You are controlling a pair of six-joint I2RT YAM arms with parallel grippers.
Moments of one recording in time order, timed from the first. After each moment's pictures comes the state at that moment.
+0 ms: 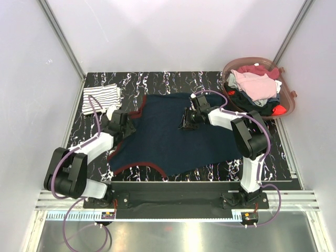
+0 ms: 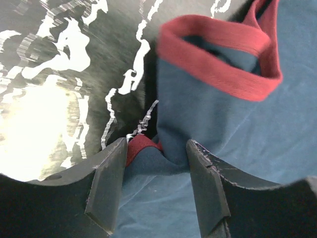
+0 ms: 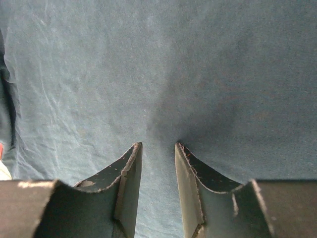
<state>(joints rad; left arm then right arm) -0.26 1.39 0.66 -0.09 -0.25 -0.72 0.47 1.97 1.21 -0.17 -0.29 0.59</state>
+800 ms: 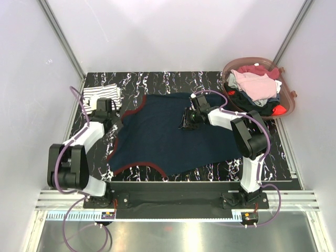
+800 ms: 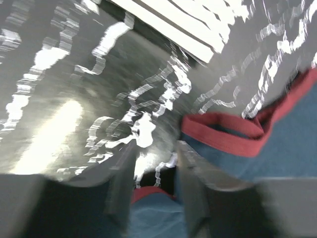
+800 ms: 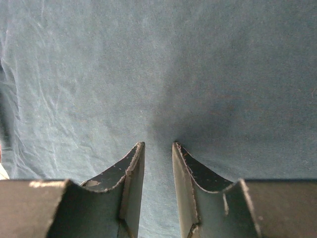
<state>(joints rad) -0.06 1.44 0.84 -0.17 -0.32 -0.66 0.47 1.97 1.21 -0.16 -0.27 0.60</state>
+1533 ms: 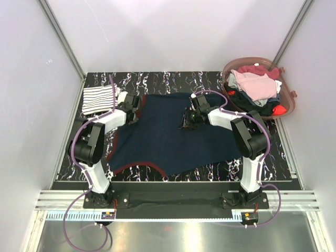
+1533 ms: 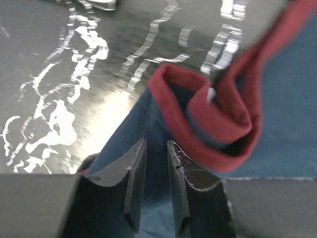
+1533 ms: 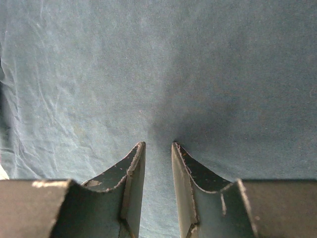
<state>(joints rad) -0.30 1.79 1.09 -0.29 -0.44 -0.58 0.47 1.97 1.21 -0.16 -0.27 0.60</state>
